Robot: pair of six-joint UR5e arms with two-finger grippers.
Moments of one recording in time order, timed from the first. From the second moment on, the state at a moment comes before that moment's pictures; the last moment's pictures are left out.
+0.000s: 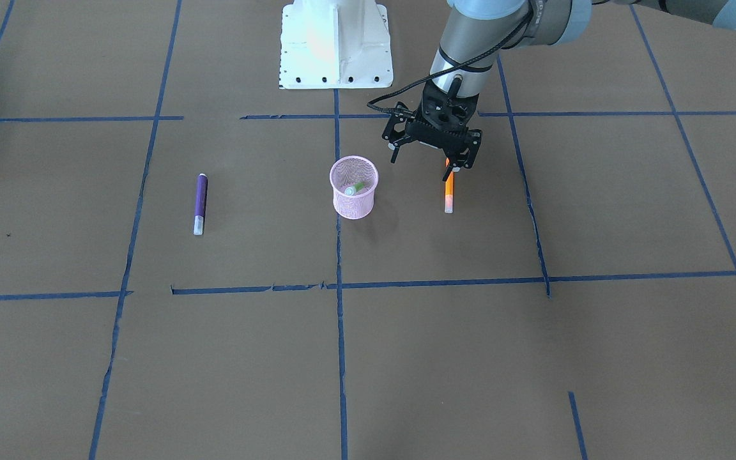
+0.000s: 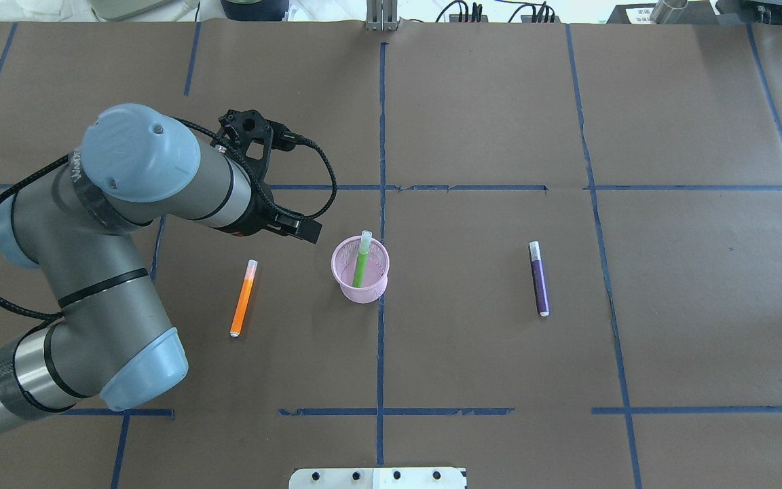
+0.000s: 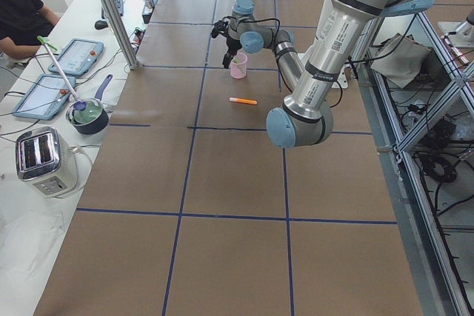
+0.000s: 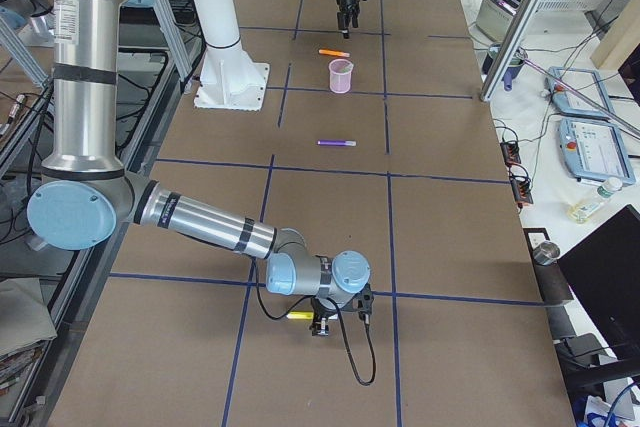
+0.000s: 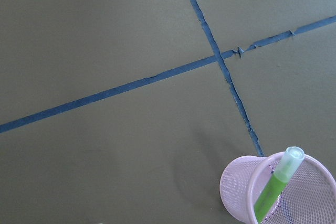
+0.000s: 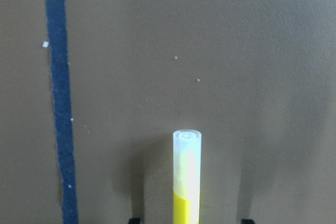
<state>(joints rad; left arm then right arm) -0.60 -2.11 -1.91 -1.66 -1.85 -0.86 1.35 -1.66 1.29 -1.32 2.33 0.05</state>
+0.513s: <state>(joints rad) -0.60 -2.08 -1.93 -1.66 -1.85 -0.86 1.34 -1.66 1.28 -1.32 2.33 0.05</state>
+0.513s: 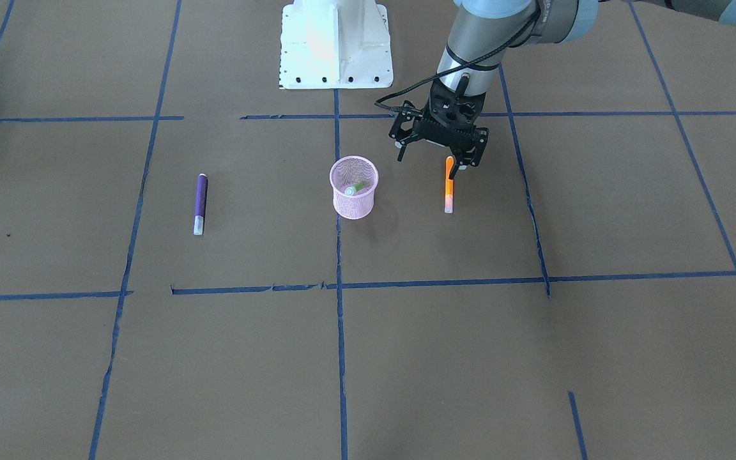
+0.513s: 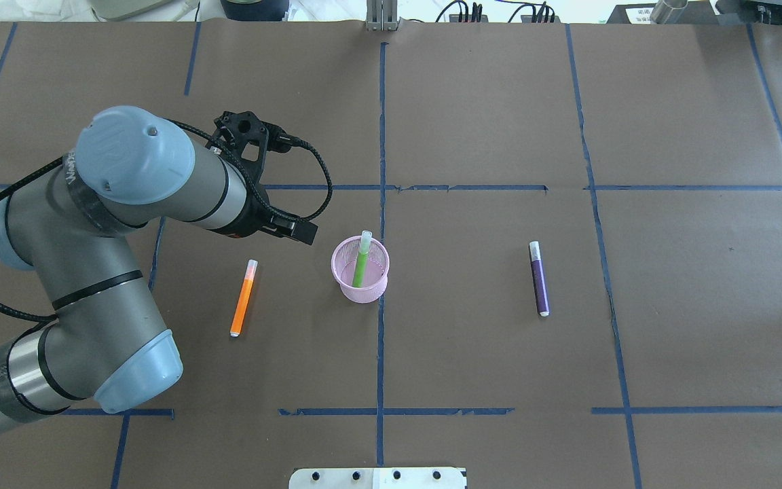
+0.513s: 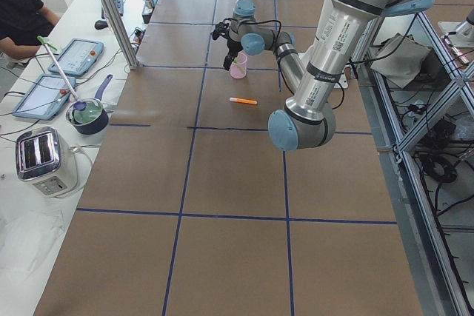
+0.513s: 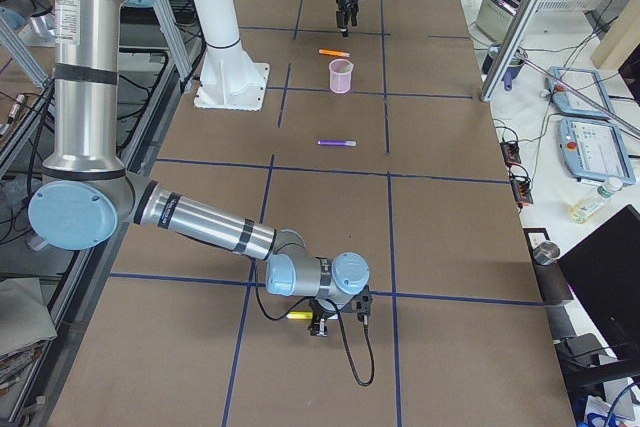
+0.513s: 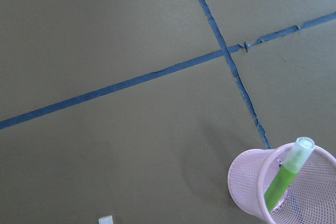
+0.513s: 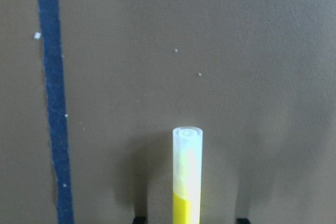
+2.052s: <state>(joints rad) -0.60 -2.07 -1.94 -1.70 -1.85 -0.86 1.33 -1.75 1.69 -1.28 2.35 0.07</state>
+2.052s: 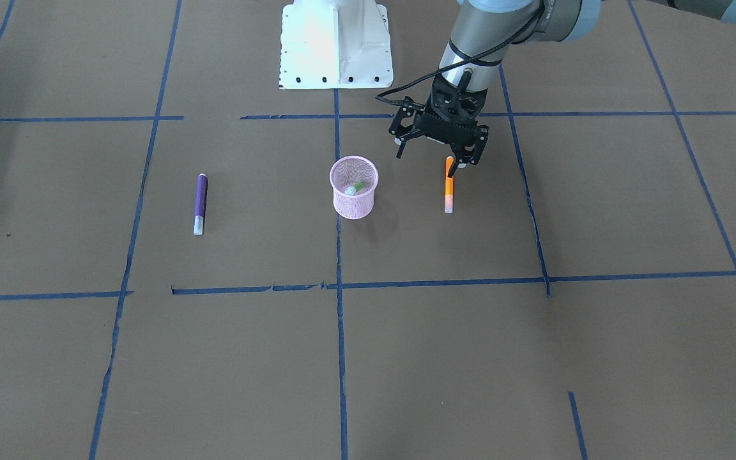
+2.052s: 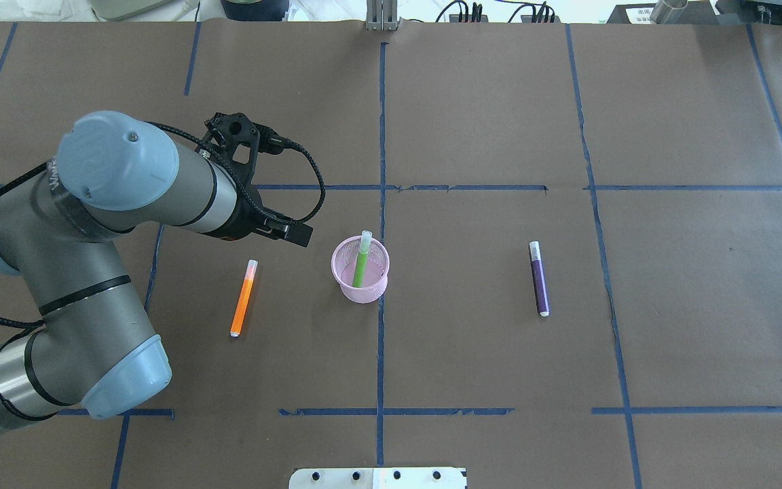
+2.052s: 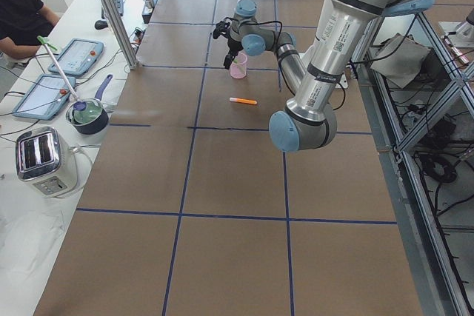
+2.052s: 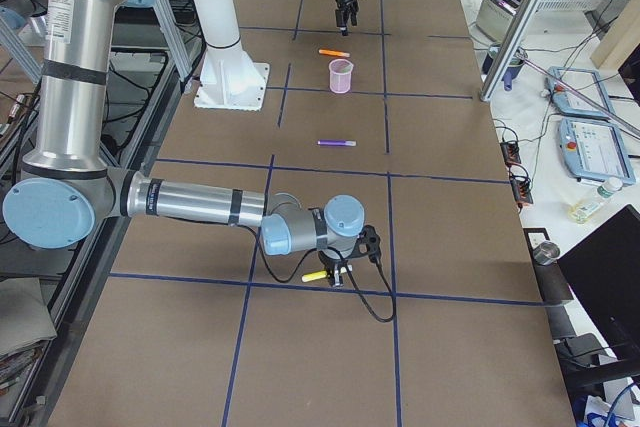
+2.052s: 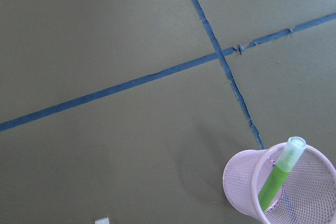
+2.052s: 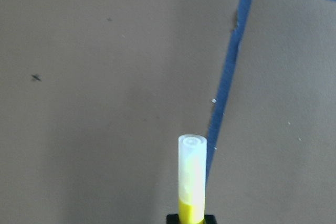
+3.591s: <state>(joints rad) -0.64 -2.04 -1.95 -1.70 -1.85 -0.84 0.32 -1.27 2.06 -0.94 1.23 1.17</state>
